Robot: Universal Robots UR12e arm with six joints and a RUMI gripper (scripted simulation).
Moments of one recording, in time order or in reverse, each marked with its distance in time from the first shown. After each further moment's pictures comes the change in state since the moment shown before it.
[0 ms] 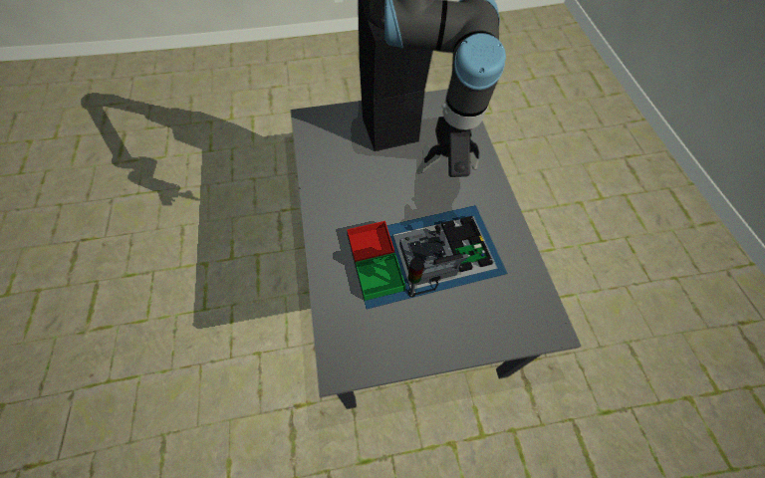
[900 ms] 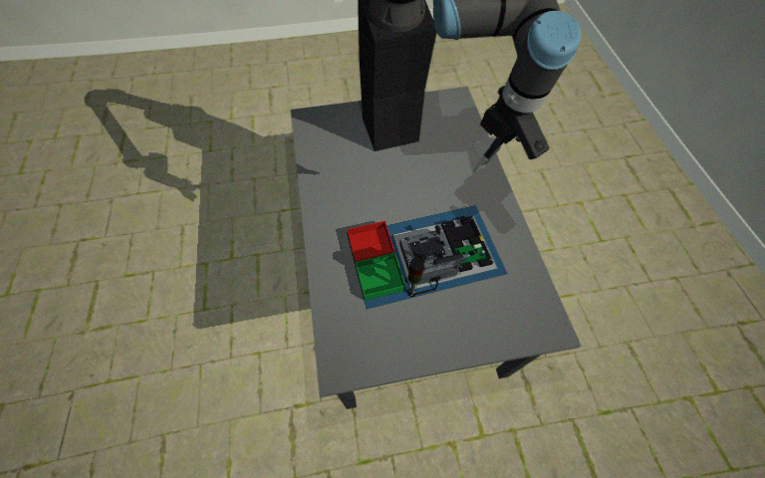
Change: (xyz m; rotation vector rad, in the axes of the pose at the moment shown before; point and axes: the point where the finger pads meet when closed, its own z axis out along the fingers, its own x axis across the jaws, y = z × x) arm -0.133 0.016 -0.030 -0.023 0.003 -0.569
